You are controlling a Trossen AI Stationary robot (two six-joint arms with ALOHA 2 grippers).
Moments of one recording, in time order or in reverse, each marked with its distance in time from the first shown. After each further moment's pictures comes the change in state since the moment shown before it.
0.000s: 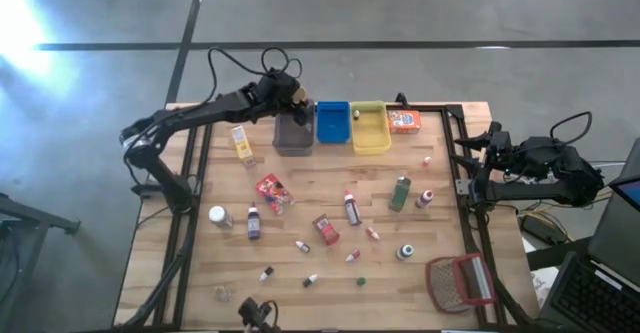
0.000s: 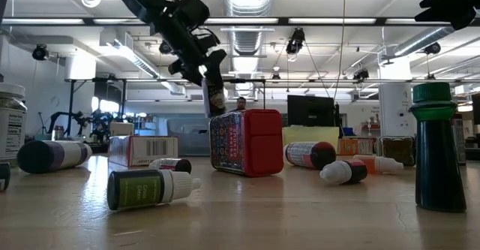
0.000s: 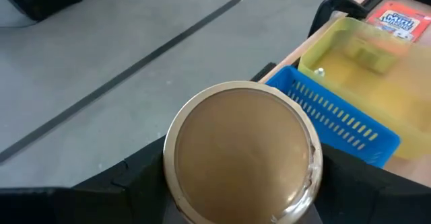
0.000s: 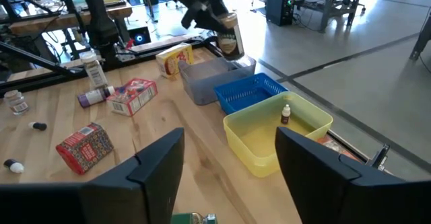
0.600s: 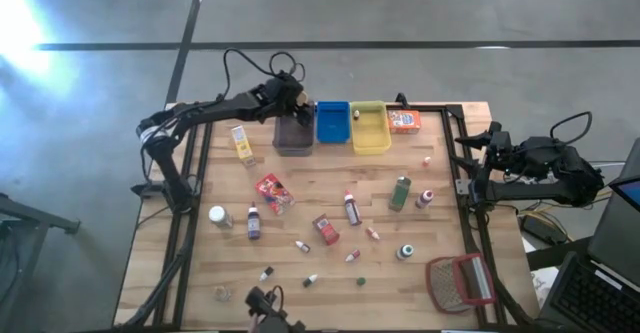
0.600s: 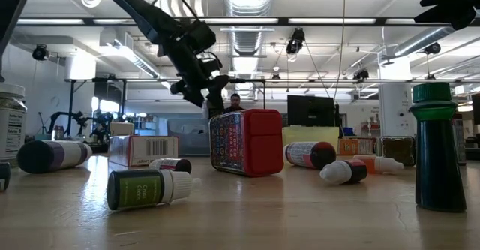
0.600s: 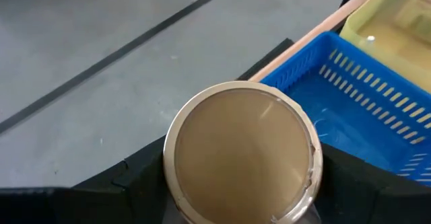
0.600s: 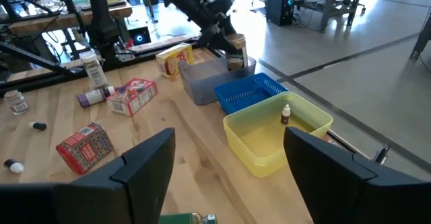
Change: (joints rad) left arm 0.046 0.143 0.000 0.058 0.013 -0.036; right arm 0.000 0.000 0.000 0.000 0.000 0.000
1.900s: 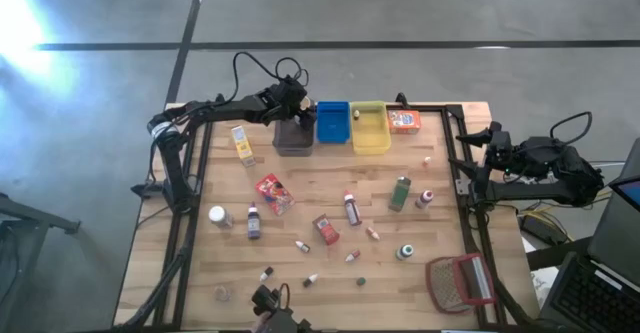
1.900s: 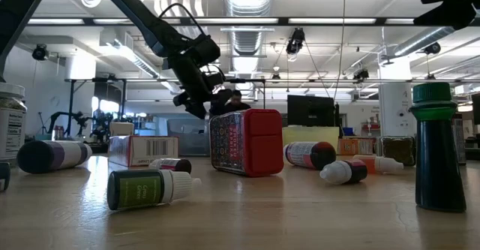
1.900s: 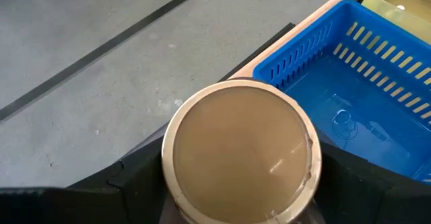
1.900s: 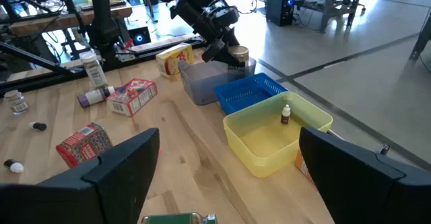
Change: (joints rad) left arm 0.002 0.090 0.000 0.045 0.001 0.002; right arm 0.000 0.000 0.000 0.000 0.000 0.000
